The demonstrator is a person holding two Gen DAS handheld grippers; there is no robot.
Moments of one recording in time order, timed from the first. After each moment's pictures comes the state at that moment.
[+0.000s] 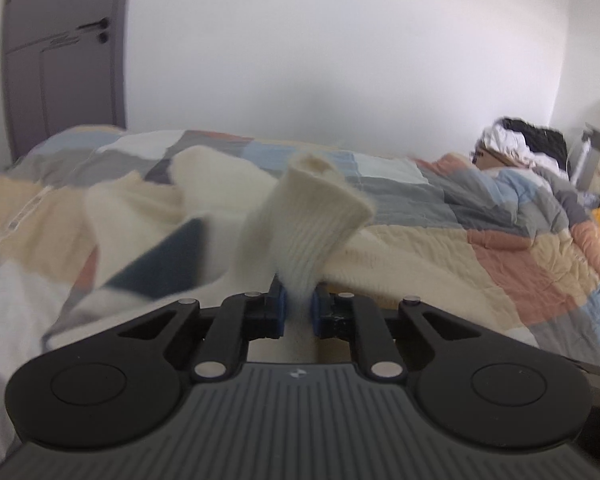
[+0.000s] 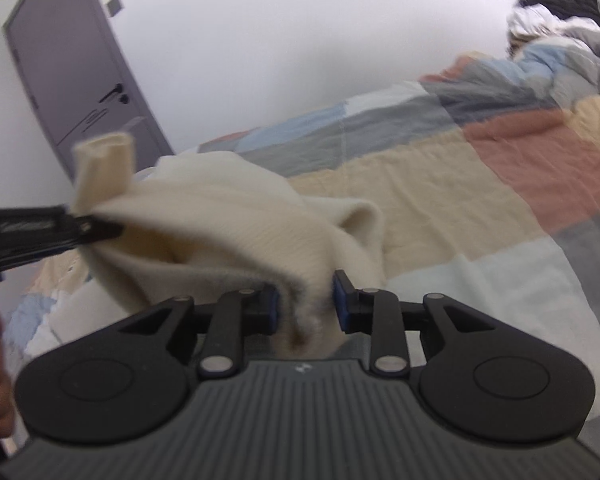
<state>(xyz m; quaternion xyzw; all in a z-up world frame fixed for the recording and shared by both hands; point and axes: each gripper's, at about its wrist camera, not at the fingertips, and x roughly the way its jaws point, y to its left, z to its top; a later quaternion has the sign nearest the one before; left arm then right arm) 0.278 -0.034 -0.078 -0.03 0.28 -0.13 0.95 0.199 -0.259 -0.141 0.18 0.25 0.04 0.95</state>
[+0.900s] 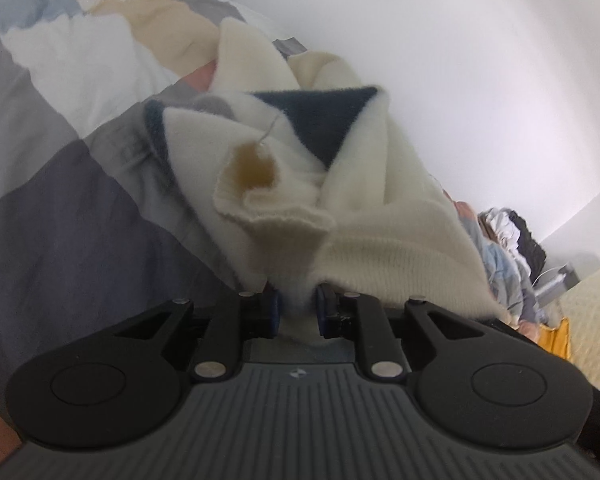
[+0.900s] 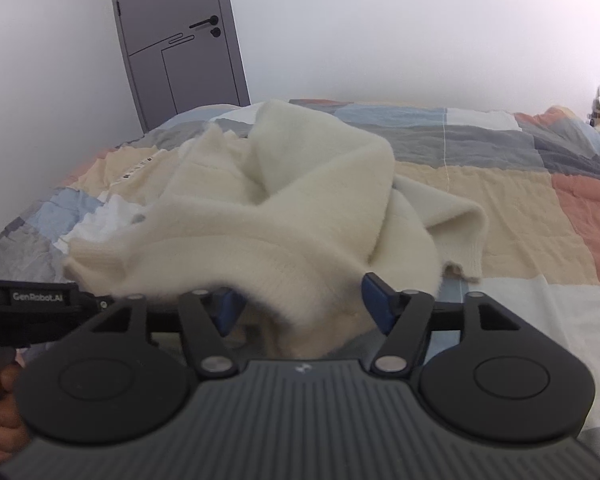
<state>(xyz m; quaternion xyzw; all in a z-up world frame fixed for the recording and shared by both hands) 0.224 0.104 -0.182 -0.31 0.35 -0.11 0.88 0.185 -0.172 -0.125 0.05 0.27 0.11 0.96</state>
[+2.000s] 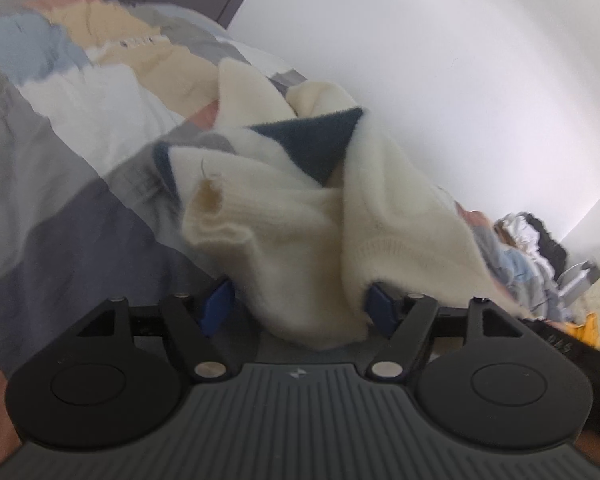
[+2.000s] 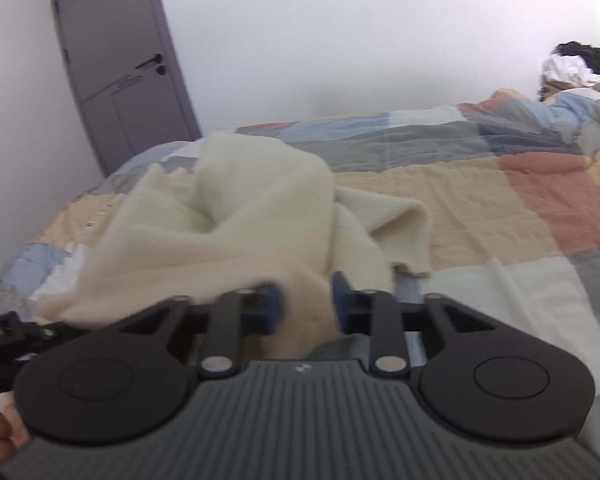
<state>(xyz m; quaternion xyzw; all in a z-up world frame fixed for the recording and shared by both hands) 0.193 0.087 -0.157 -0.24 0.30 -0.06 0.92 0.174 -0.206 -0.125 0.12 0.25 0.06 0.96</state>
